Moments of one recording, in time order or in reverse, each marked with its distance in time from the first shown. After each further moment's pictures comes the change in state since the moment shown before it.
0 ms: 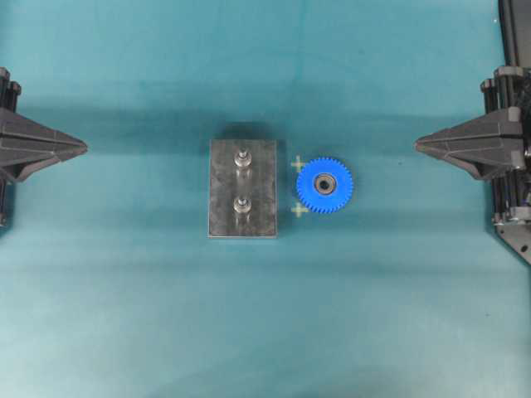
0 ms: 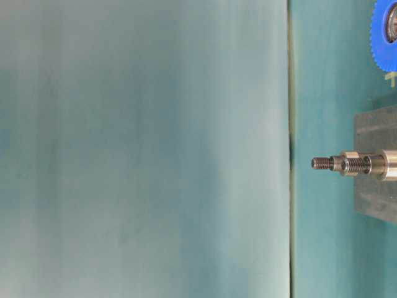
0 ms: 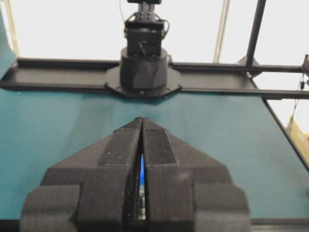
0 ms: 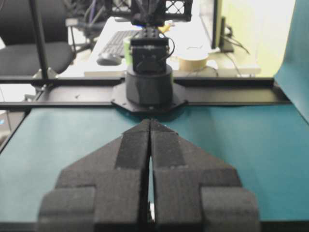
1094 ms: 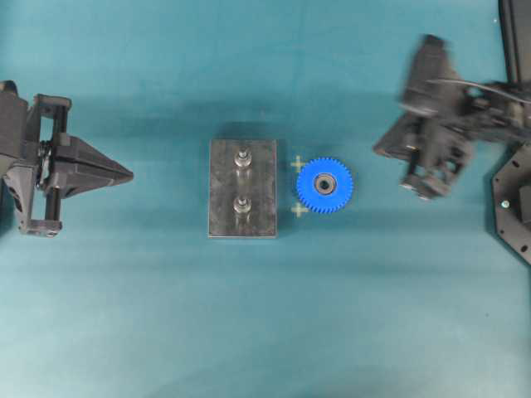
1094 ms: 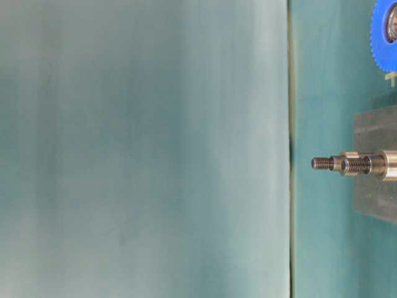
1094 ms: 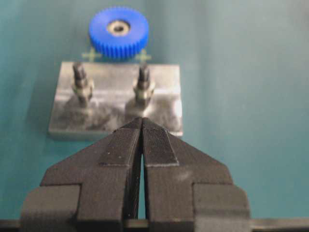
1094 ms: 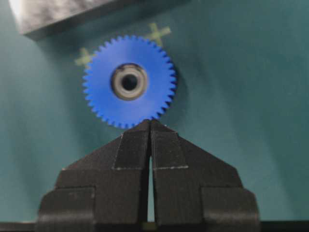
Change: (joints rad) left arm -0.002 0.267 -0.075 0.009 0.293 -0.021; right arm -0.216 0.511 -0.307 0.115 0.853 0.057
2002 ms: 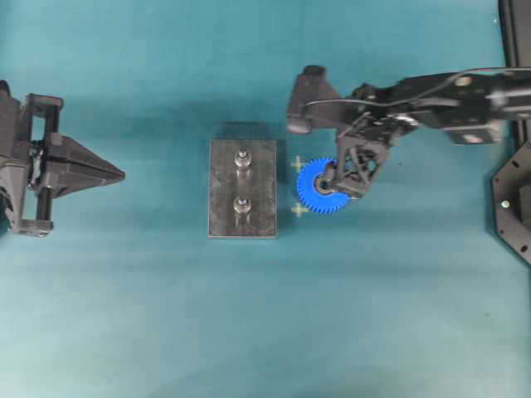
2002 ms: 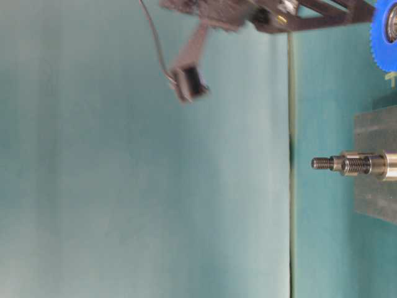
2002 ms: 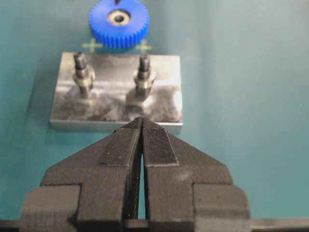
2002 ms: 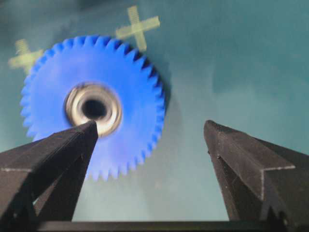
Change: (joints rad) left arm 0.000 -0.052 0.011 0.000 0.038 0.000; right arm -0.011 0.502 -0.219 -0.002 0.051 -0.100
